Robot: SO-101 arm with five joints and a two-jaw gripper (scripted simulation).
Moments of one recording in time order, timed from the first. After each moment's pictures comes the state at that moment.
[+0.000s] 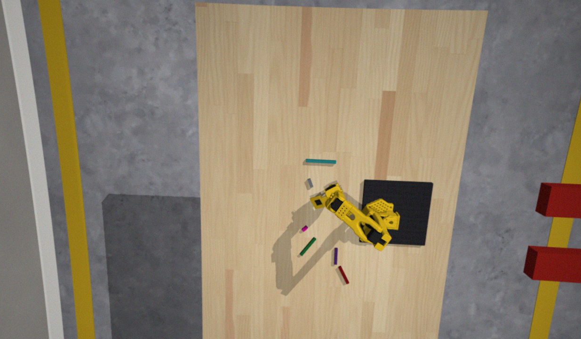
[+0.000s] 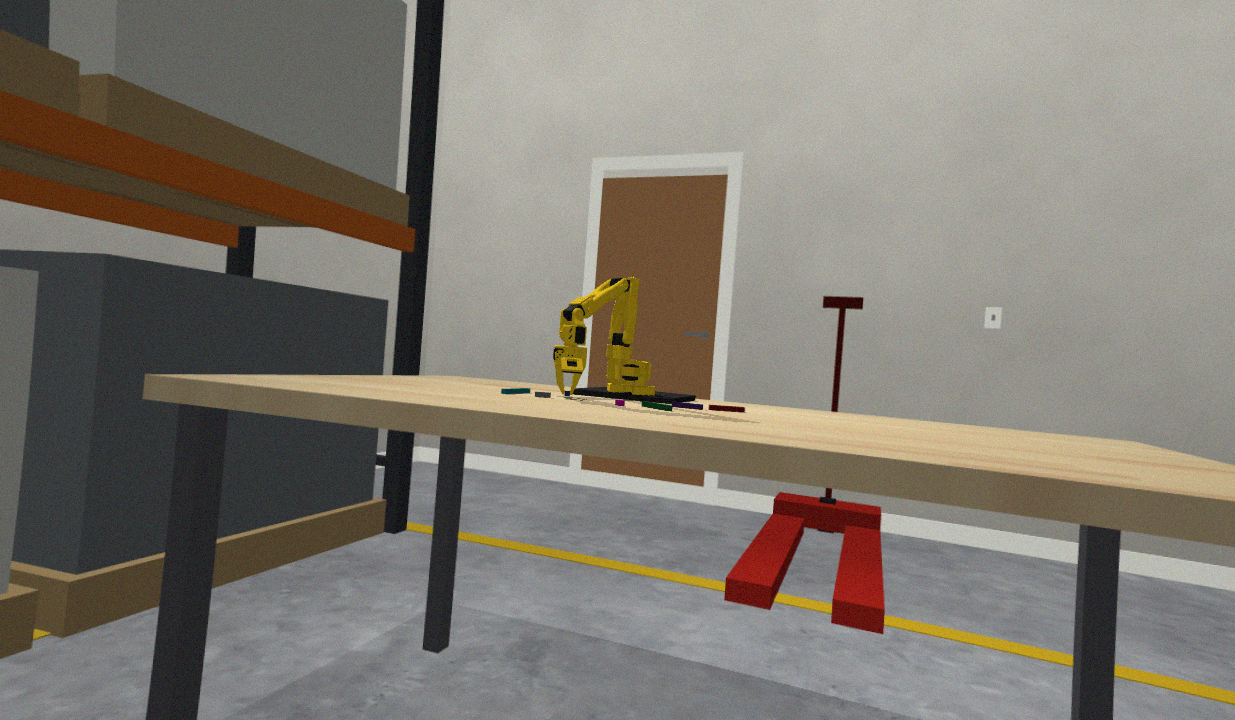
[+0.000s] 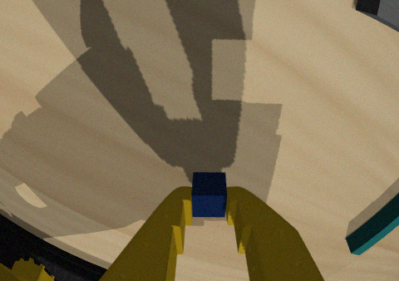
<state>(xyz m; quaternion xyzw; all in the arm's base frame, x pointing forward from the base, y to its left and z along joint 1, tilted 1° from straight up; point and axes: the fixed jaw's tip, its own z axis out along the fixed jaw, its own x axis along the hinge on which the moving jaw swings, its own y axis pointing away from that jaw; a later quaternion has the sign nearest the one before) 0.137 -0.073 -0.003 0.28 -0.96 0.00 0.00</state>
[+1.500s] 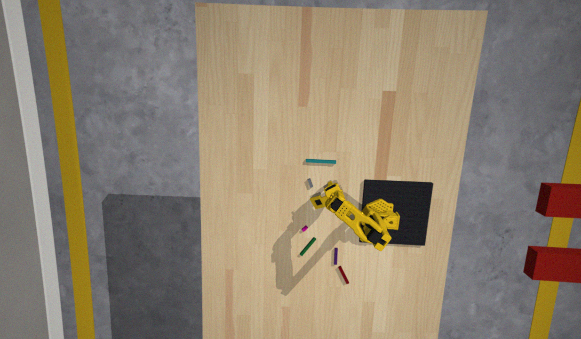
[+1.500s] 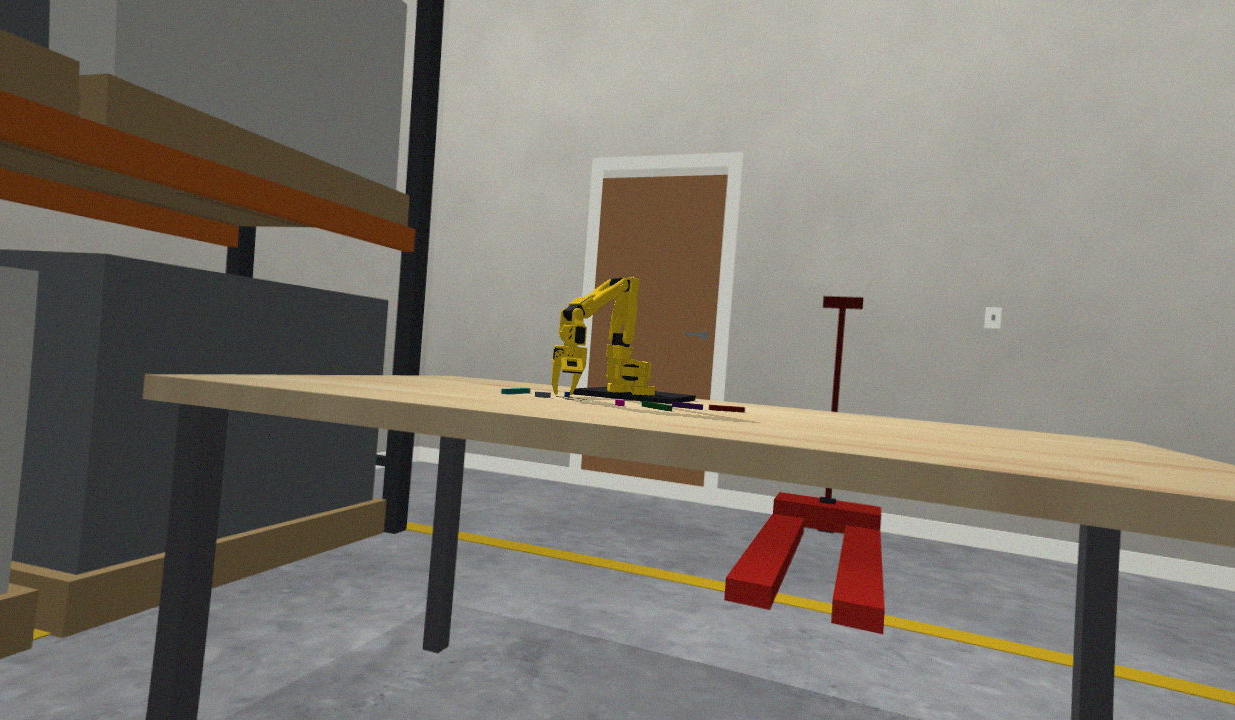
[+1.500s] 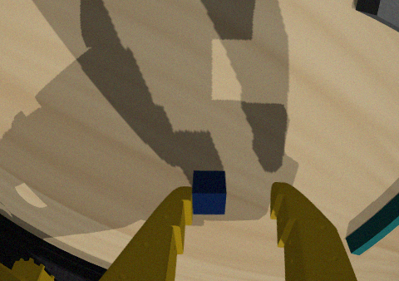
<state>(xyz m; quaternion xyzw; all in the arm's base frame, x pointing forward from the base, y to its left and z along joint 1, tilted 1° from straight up) 0.137 -0.073 -0.003 0.28 -0.96 0.00 0.00</state>
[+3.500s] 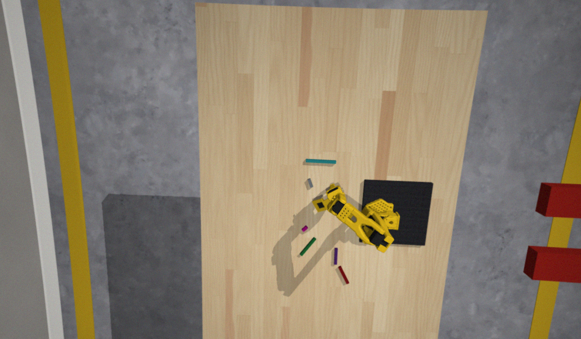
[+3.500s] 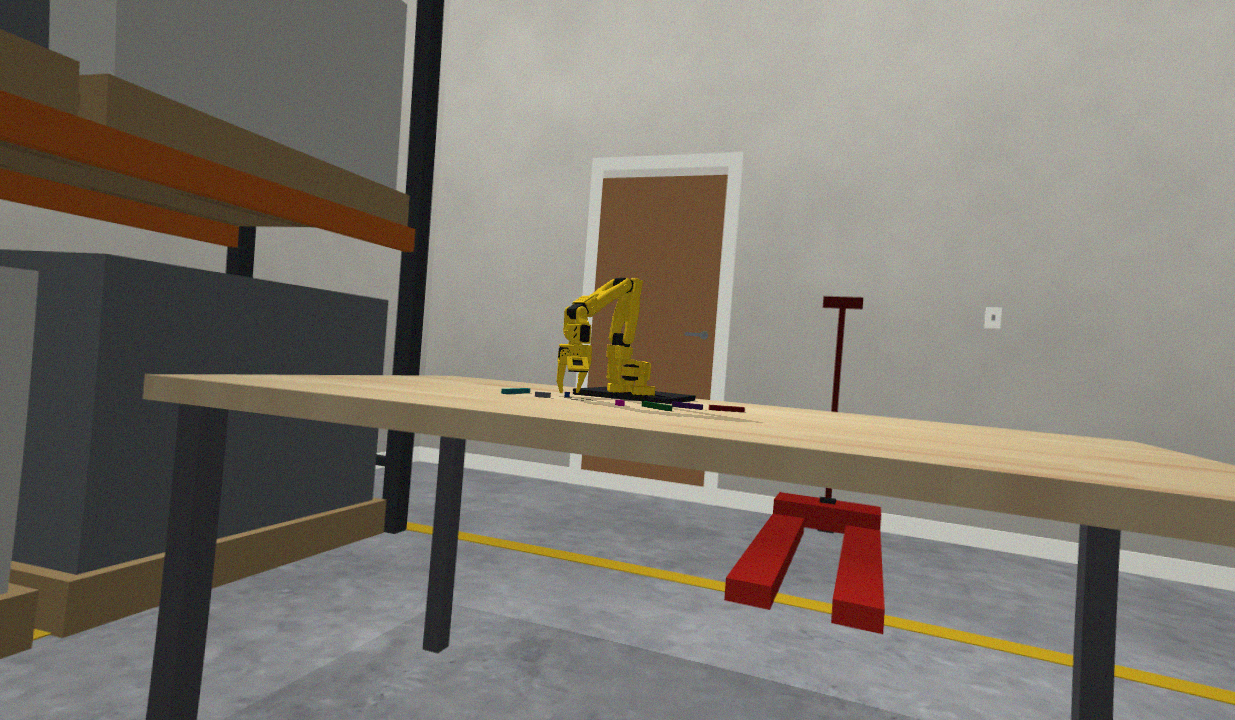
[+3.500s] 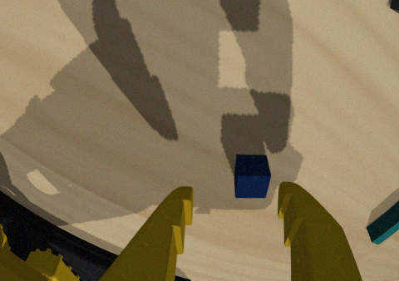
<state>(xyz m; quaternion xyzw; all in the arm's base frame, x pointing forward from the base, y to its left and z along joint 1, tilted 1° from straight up) 0.127 -0.064 0.002 0.28 -0.96 -0.02 0.02</state>
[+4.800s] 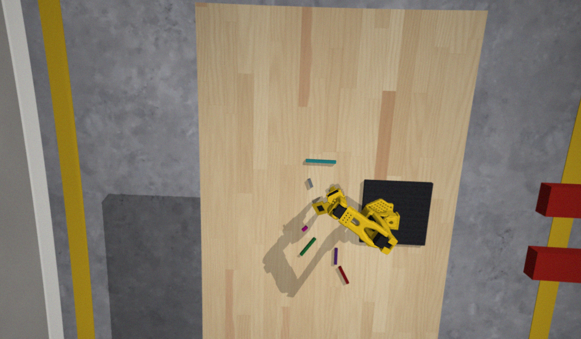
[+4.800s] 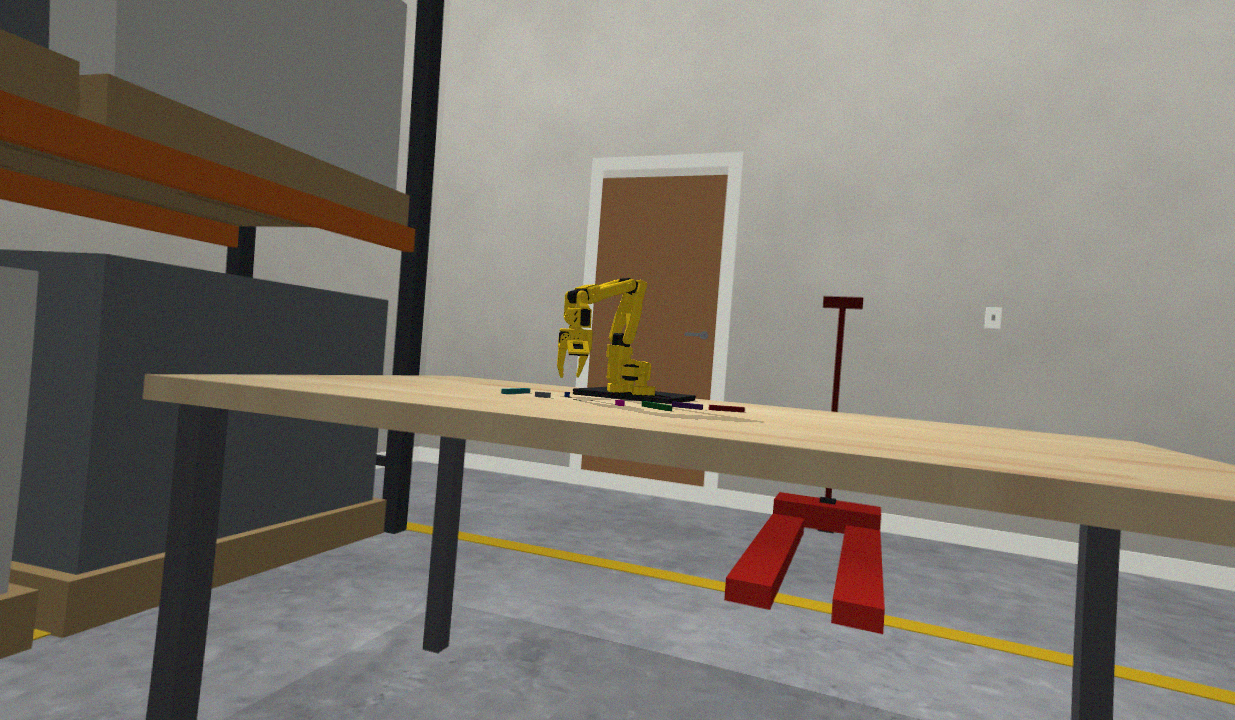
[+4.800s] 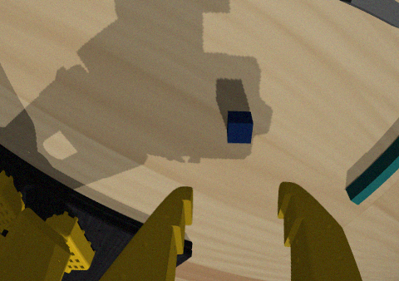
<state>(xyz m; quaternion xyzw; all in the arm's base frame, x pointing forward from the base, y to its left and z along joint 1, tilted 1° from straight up) 0.129 -0.065 0.034 0.28 -0.96 -0.02 0.02</state>
